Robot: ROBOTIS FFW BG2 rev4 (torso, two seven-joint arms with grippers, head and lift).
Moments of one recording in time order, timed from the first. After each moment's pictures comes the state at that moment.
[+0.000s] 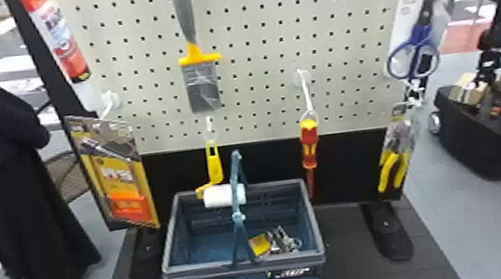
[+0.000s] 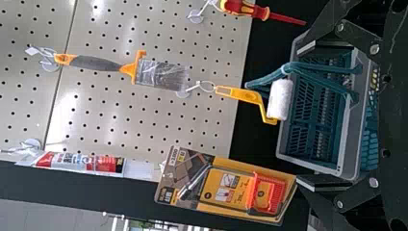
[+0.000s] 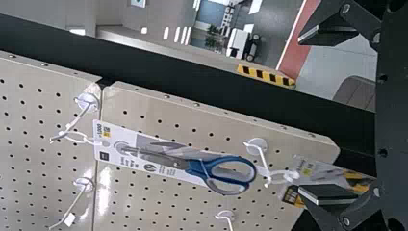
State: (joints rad) left arm 0.84 0.24 -0.29 -2.46 0.12 0.00 0.33; right arm 0.01 -0.35 -0.50 -2.00 -0.21 0.32 0.81
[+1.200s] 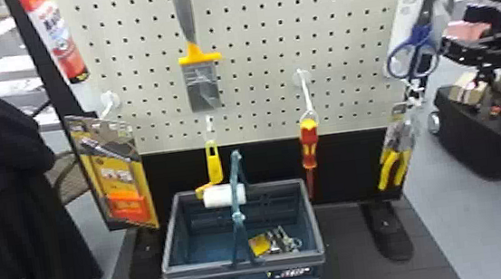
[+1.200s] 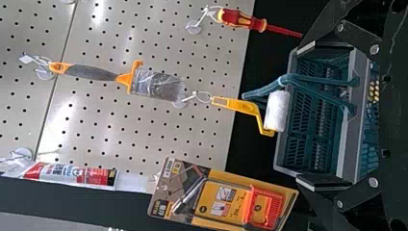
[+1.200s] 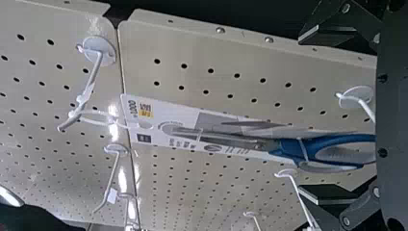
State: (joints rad) left arm 0.80 0.28 -0.31 -2.44 0.15 0.00 0.34; right arm -0.39 -0.63 -0.10 -1.69 -0.54 0.38 0.85
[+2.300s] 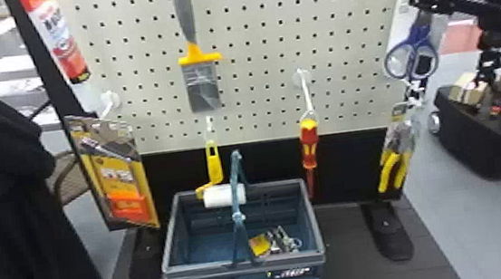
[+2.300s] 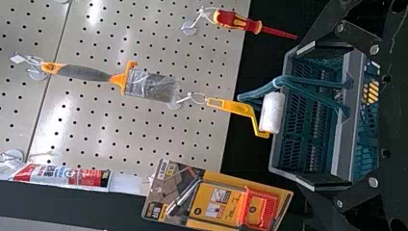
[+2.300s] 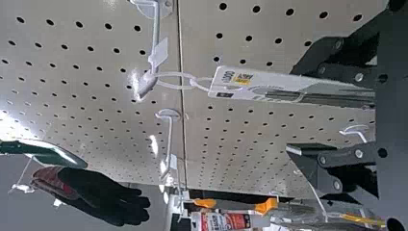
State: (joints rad) left arm 0.80 0.29 -0.32 -2.44 0.16 0.01 0.34; right arm -0.56 -0.70 0.06 -1.65 -0.79 0.41 0.83
